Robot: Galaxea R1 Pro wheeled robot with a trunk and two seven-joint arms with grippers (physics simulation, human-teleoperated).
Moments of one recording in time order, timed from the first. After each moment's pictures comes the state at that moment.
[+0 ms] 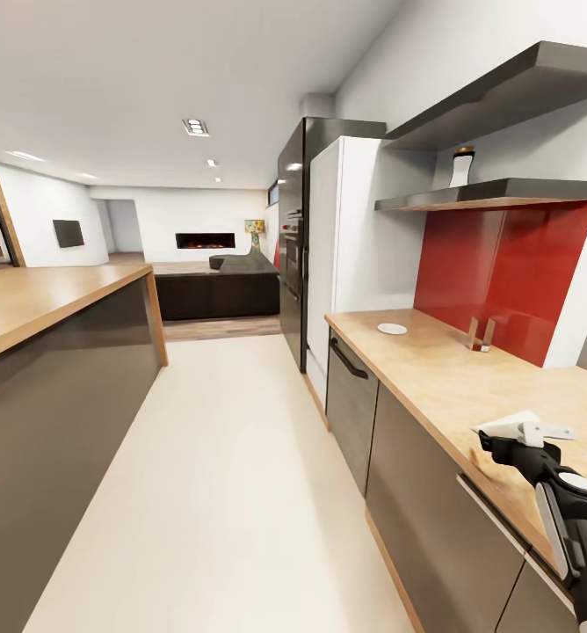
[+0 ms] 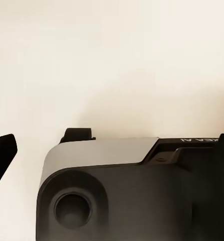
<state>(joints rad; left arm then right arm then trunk) 0.01 -0.05 0.01 -0.26 0.00 -0.08 0.00 -0.42 -0.21 -0.38 -1.28 0.10 0.46 0.14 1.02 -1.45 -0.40</state>
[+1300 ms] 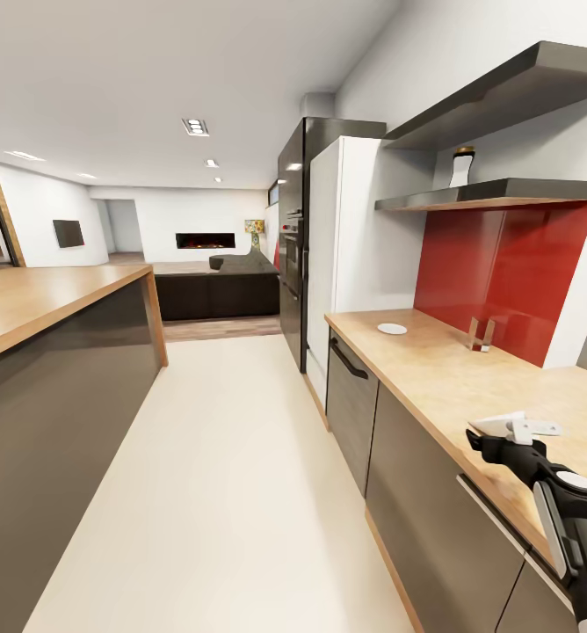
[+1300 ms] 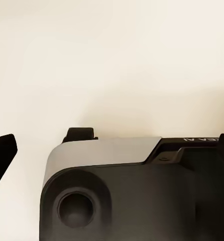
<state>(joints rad) 0.01 -0.04 0.01 -0.26 0.00 -0.08 0.00 -0.42 -0.21 -0.37 -1.28 0.10 0.46 0.25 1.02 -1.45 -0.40</state>
